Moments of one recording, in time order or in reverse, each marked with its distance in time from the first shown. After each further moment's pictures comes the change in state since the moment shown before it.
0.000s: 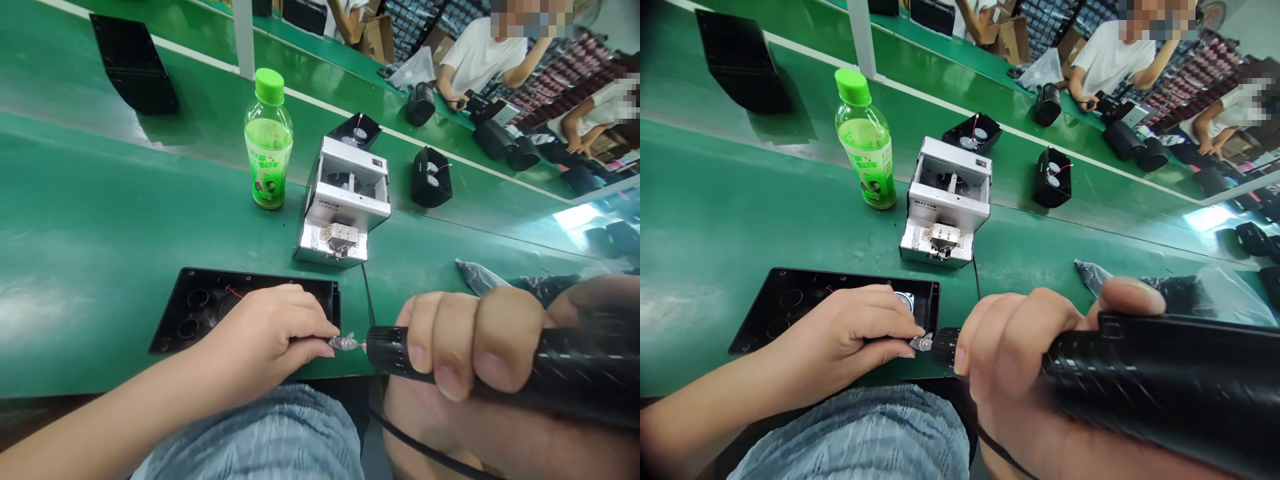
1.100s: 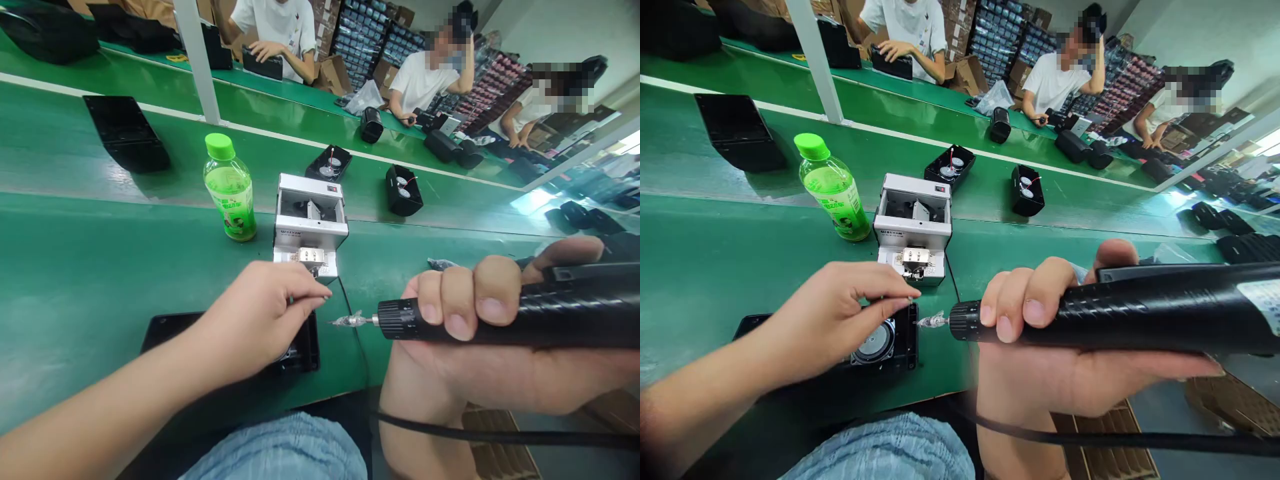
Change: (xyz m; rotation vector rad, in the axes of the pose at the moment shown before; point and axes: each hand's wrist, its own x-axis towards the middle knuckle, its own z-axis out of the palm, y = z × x) left_hand 0.070 0.021 -0.030 0.013 0.014 -0.153; right_hand 0.043 -0.015 -0.029 0.171 0.161 -0.164
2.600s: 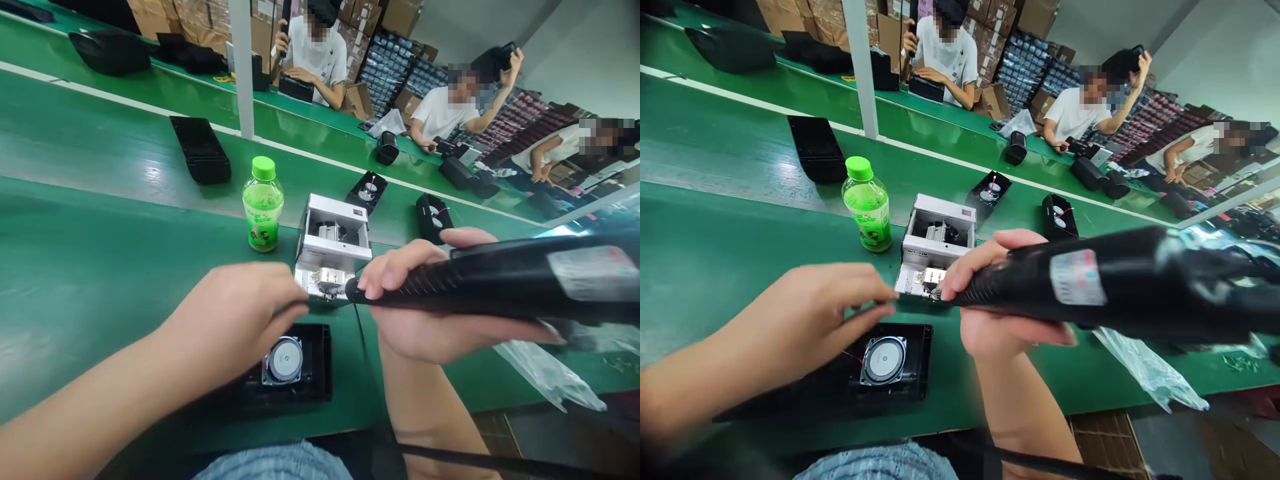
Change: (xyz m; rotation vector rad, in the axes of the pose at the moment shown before) left_hand -0.022 -0.025 -0.034 0.598 -0.007 -0.010; right_hand 0.034 0.075 0.042 -0.090 -0.269 -0.156
